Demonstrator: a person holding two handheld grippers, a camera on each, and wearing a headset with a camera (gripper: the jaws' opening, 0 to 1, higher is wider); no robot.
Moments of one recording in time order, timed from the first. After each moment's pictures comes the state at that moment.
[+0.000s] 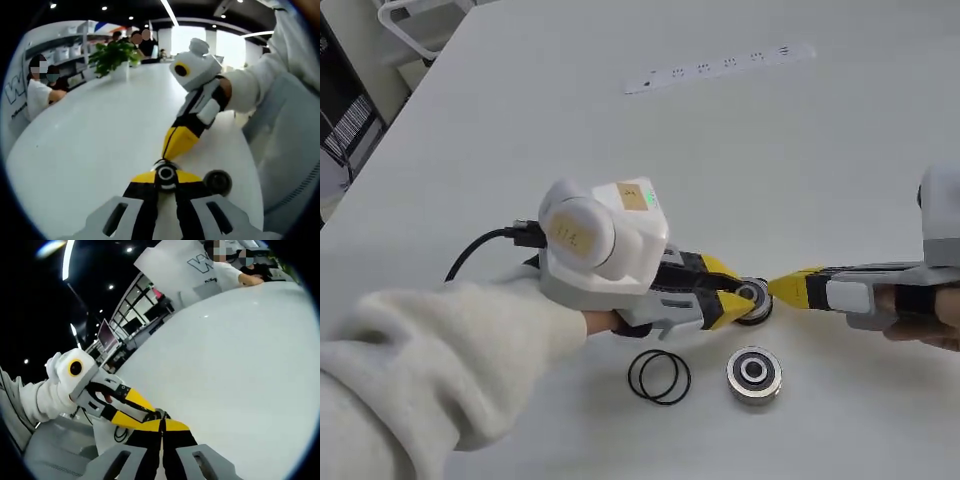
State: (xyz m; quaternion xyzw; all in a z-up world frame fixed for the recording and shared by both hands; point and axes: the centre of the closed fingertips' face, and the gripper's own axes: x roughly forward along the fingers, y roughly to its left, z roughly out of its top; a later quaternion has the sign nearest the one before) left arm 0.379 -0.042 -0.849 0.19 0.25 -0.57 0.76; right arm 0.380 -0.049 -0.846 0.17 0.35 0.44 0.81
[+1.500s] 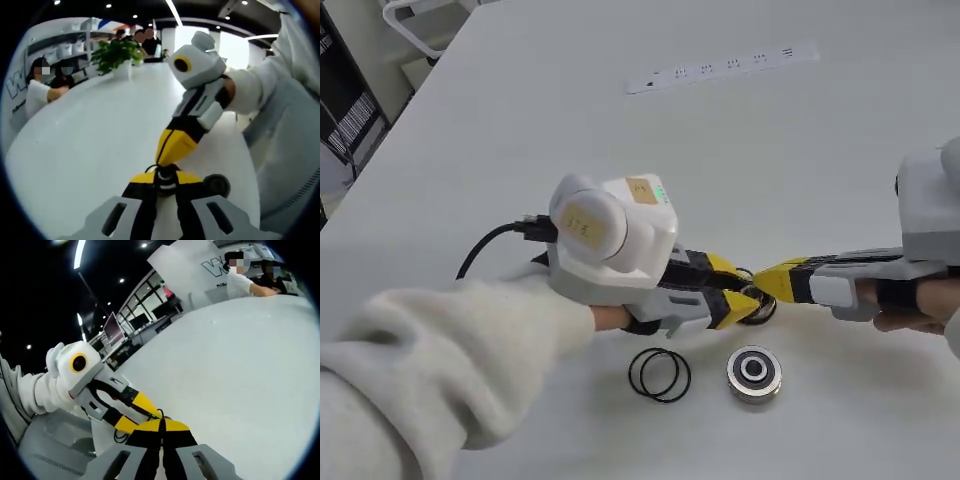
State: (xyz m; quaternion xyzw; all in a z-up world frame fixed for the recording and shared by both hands) left arm 0.378 -0.045 -0.848 0.18 0.26 -0.56 0.77; right arm 0.383 -0.040 -0.839 0.13 0.33 0.47 0.81
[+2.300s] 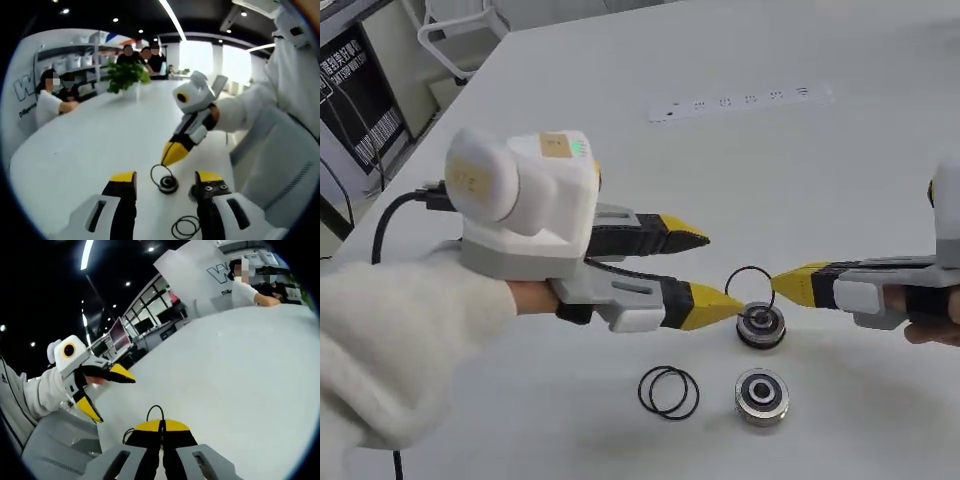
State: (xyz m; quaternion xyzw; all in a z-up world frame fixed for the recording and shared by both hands) left arm 0.366 -0.007 -0.760 0.14 0.20 -0.55 0.80; right arm 0.384 -0.042 -0.805 0.12 0.31 0.48 0.81
